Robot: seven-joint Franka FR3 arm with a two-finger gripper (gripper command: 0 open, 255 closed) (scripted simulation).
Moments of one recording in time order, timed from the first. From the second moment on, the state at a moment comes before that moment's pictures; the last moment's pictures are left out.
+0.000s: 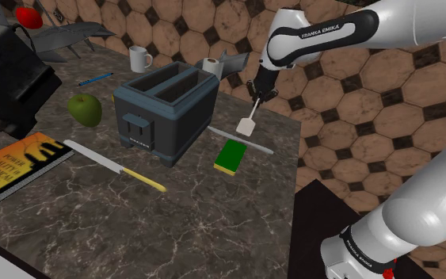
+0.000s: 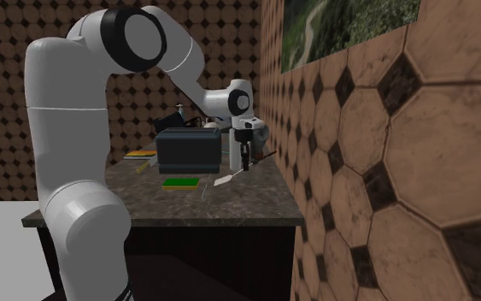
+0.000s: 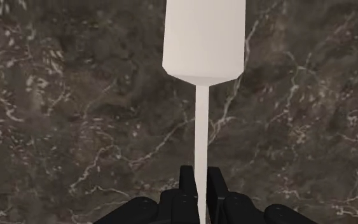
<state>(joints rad) -0.17 0.07 0.12 -2.04 -0.08 2.15 1.02</state>
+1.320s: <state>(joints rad) -0.06 -0.20 0.24 -2.22 -0.02 2.06 1.21</state>
